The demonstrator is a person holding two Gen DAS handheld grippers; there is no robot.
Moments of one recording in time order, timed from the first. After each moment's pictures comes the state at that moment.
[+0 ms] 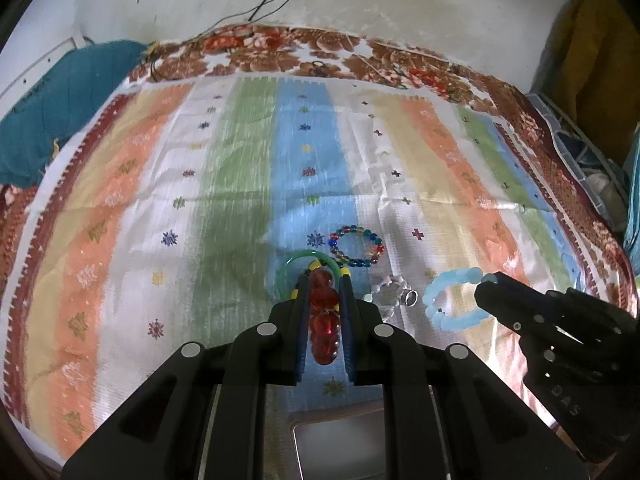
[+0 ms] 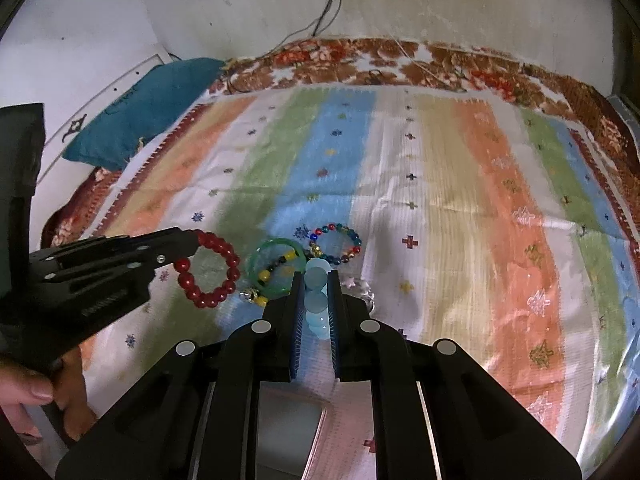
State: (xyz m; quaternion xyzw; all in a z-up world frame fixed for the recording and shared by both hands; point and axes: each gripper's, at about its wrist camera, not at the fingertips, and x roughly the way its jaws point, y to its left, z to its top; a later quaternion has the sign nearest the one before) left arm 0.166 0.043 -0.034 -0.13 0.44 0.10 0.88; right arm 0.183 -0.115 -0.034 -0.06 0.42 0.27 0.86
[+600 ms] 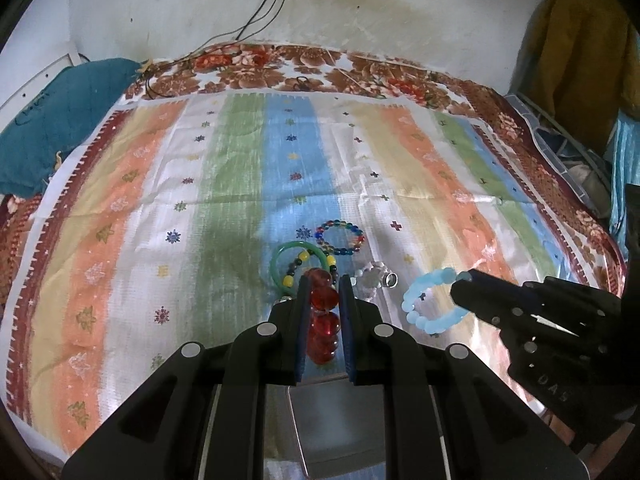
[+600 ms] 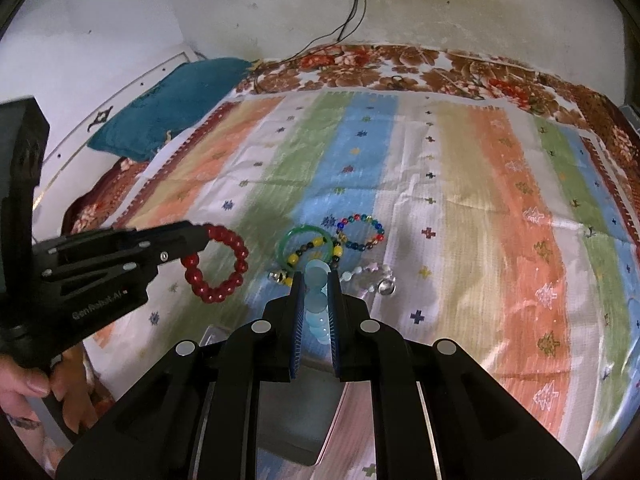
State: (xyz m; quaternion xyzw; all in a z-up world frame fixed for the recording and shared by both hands) left arm 0.126 0.026 -0.018 -0.12 0.42 0.07 0.90; right arm 0.152 -0.122 -0.029 -0.06 0.41 0.31 0.85
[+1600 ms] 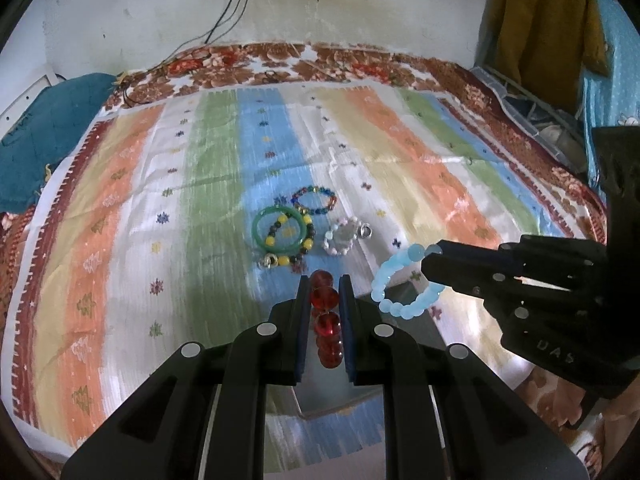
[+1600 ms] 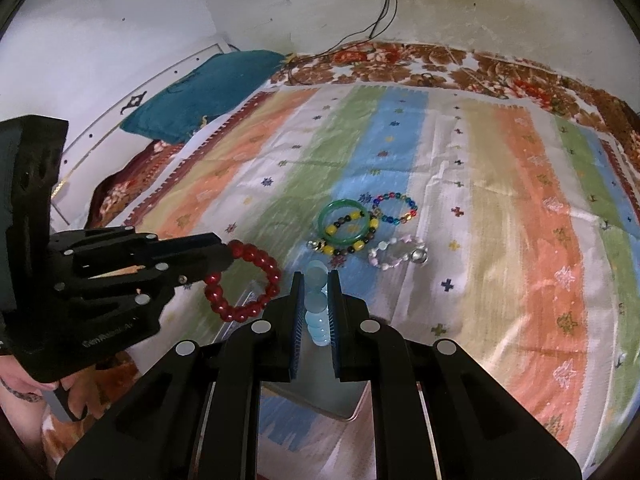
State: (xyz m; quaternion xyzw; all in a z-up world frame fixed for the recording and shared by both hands) left arm 0.076 0.002 -0.027 -0.08 0.43 0.03 0.90; right arm 0.106 -0.129 -0.031 -0.06 0.41 0.36 0.83
